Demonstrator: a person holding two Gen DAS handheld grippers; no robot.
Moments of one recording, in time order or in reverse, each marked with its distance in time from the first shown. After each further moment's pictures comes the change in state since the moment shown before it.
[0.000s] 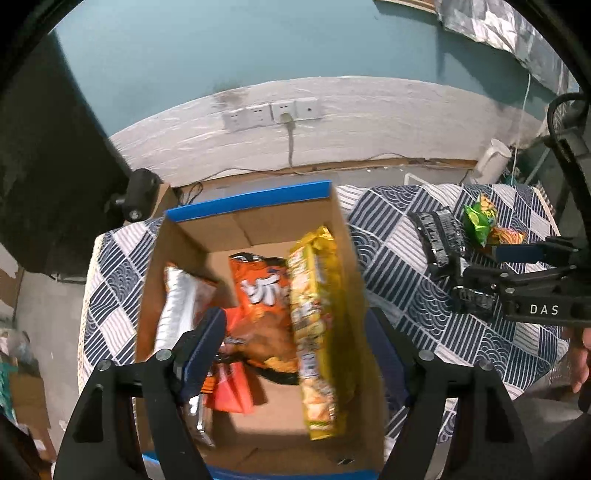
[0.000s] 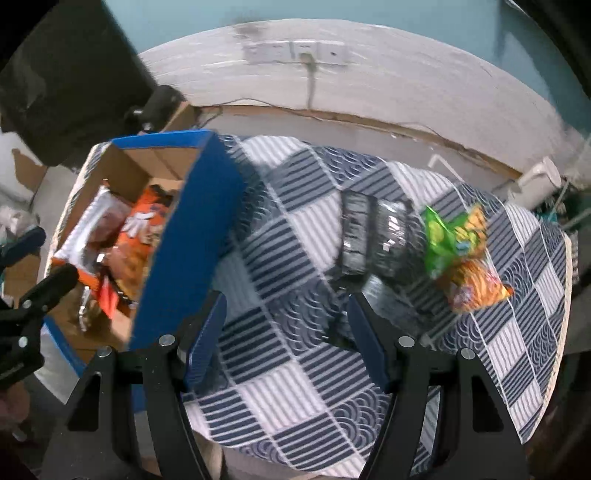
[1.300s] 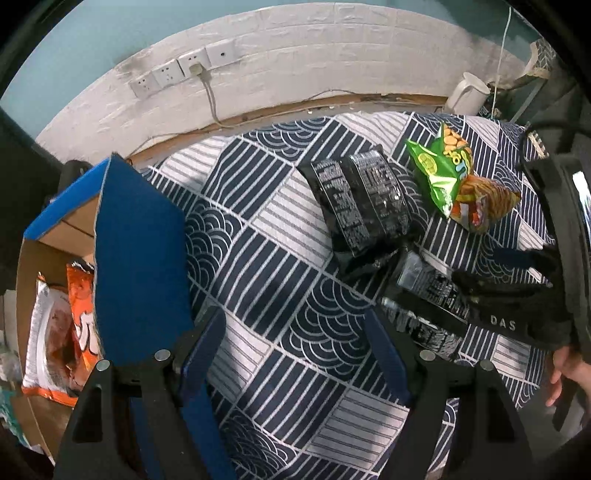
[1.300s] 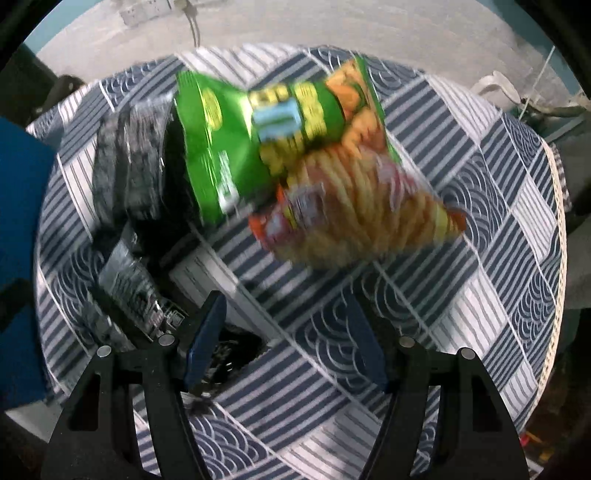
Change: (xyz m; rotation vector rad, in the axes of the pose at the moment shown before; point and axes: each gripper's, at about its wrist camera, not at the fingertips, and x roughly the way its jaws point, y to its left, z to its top) left arm 0.106 -0.143 0.017 0.102 0.222 -0.085; right arm 0.087 -0.149 -0.046 0.160 0.187 -0.171
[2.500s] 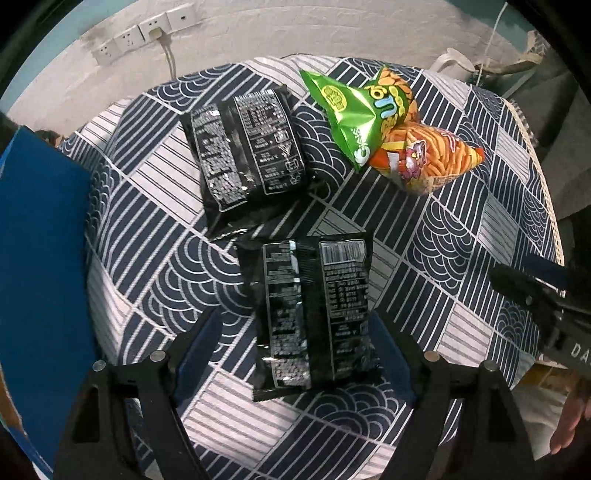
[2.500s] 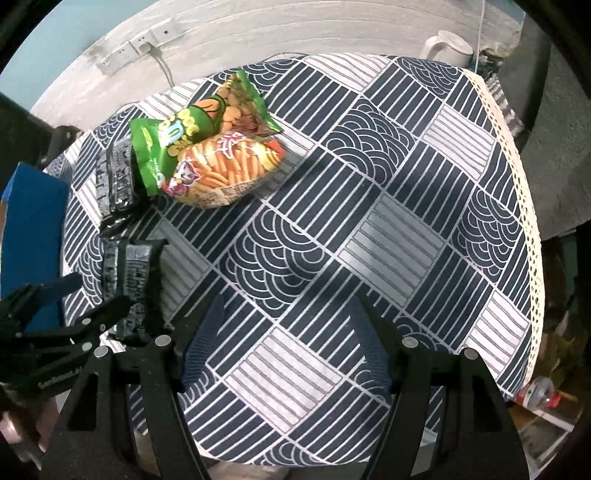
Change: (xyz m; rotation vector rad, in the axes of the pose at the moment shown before) left arm 0.036 -0.089 -0.008 -0.045 0.132 -0.099; right arm -0.067 -0.101 -0.070 0.167 -0.060 0.092
